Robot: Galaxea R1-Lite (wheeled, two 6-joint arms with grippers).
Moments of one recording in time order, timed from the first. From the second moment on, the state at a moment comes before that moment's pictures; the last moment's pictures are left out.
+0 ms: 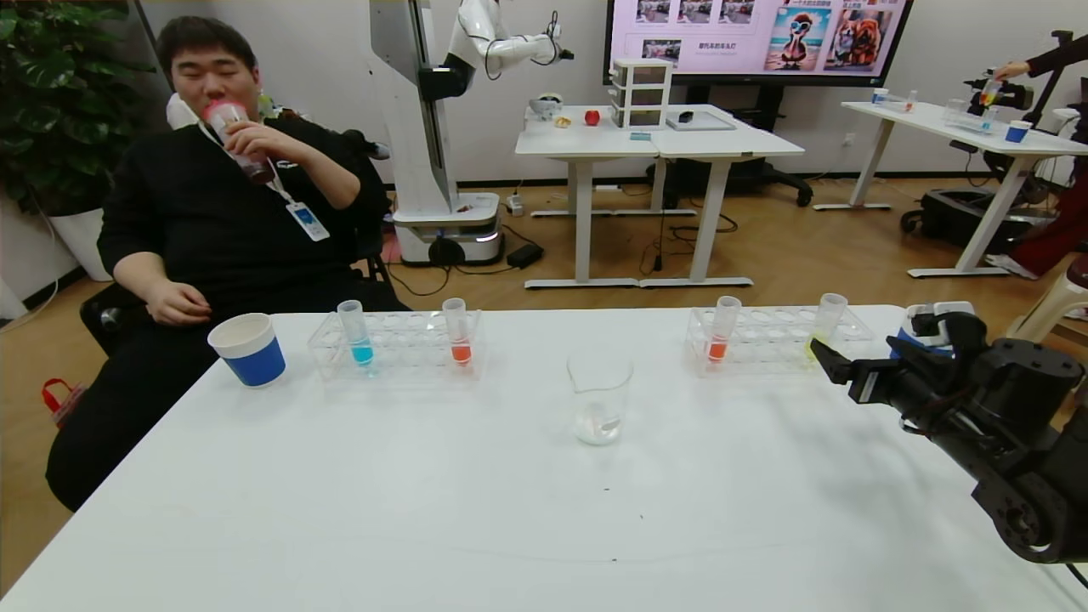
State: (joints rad) left arm 0.00 0.00 0.00 0.01 -0.01 0.01; right arm -0.09 2.15 -0.52 -1.56 0.11 0.02
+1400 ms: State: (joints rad) left arm 0.00 0.00 0.00 0.01 -0.01 0.01; right arm -0.09 2.35 -0.90 -1.56 0.16 0.02
